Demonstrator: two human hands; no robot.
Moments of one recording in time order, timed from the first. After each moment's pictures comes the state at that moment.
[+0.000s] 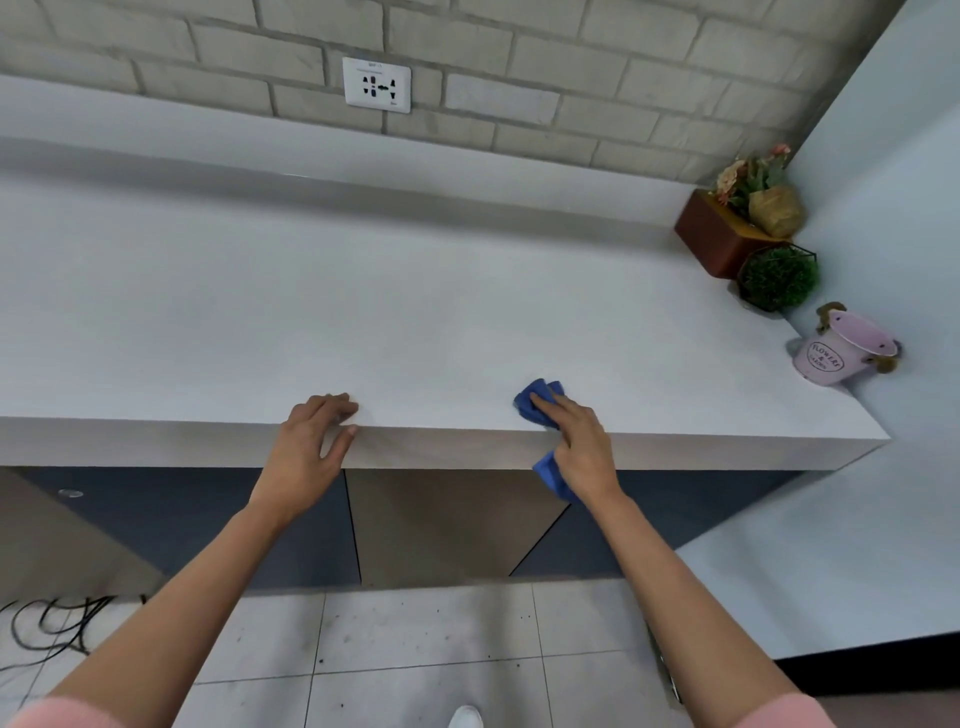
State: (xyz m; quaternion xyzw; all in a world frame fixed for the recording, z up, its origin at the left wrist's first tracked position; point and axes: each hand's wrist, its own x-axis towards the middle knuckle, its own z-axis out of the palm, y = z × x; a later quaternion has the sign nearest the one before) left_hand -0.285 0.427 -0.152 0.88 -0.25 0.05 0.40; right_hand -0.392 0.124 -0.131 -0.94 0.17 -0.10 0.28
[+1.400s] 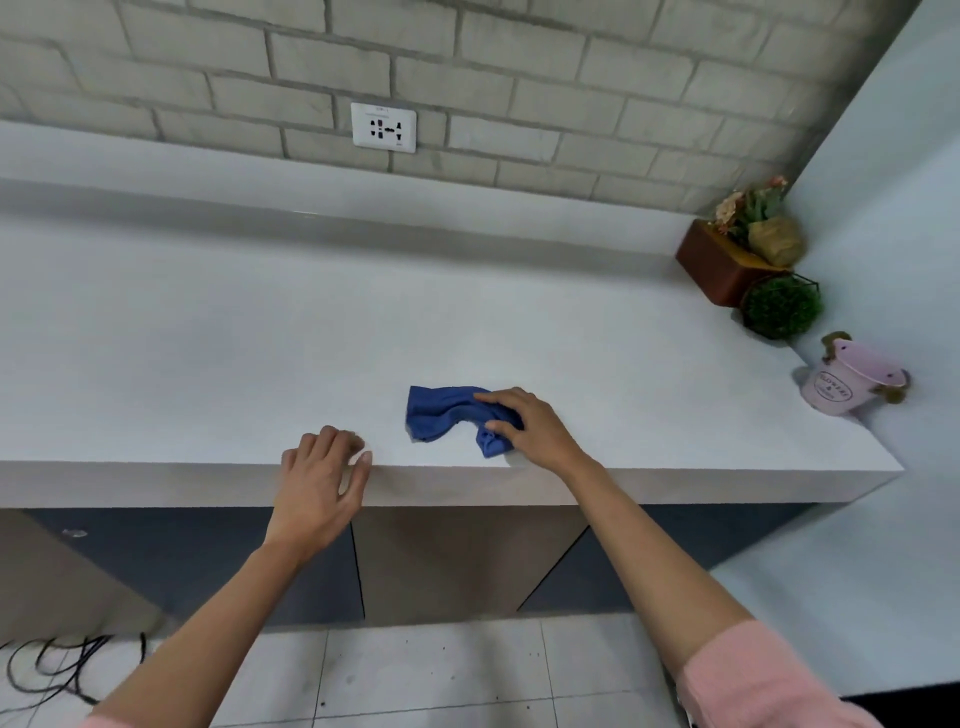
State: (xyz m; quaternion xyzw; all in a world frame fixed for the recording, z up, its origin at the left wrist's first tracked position) left_hand -0.282 0.416 -0.149 0.93 -0.23 0.10 0.27; right_hand -0.315 0.134 -0.111 -0.92 0.02 -0.03 0.38
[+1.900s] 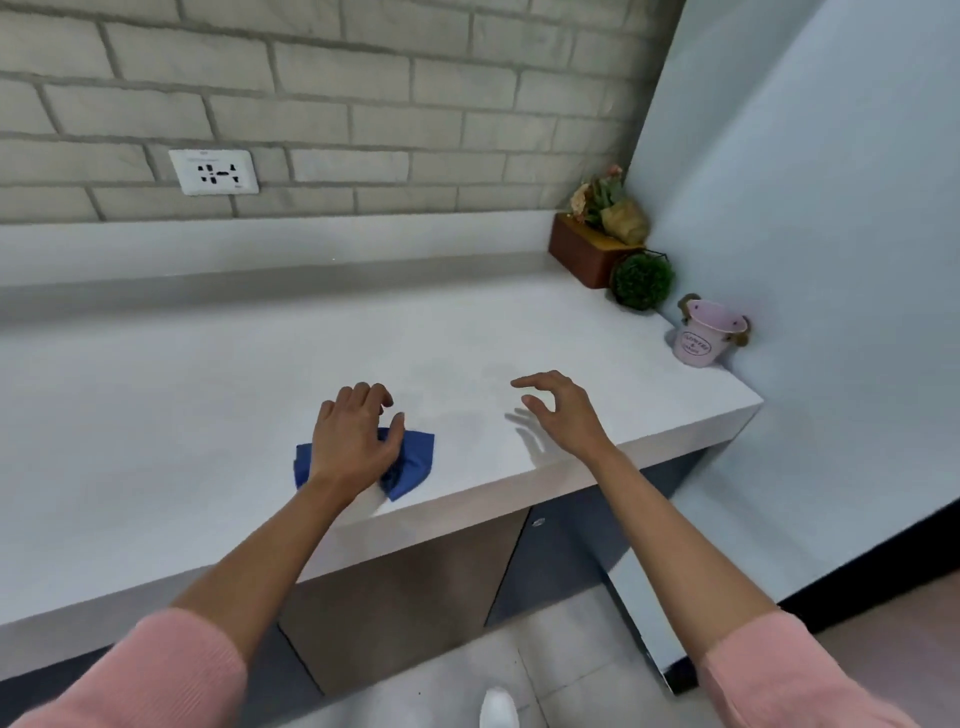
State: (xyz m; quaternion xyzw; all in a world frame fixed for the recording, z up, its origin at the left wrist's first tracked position) left_hand -0.238 0.255 -0.092 0.88 -0.37 0.13 0.26; right_hand -0.383 0.023 -0.072 -0.89 0.20 -0.20 0.37
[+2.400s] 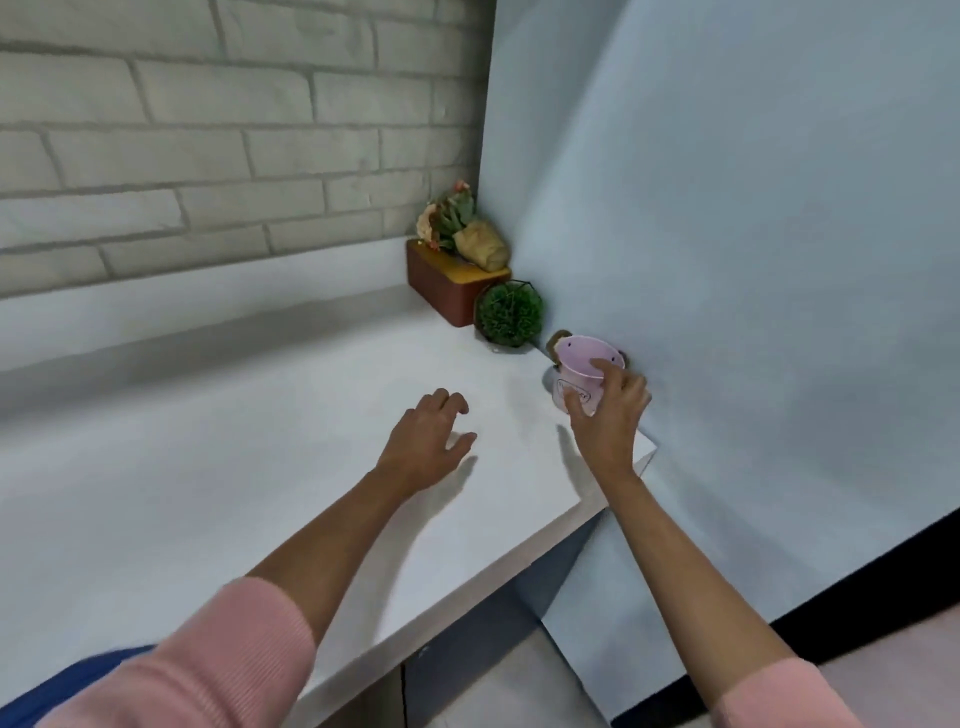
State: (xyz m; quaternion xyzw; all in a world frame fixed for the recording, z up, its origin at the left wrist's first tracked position) left_hand -0.263 -0.078 -0.078 0.77 -0.58 -0.01 0.27; right_hand -0.436 -0.227 -0.072 -0.76 0.46 -0.42 0.17
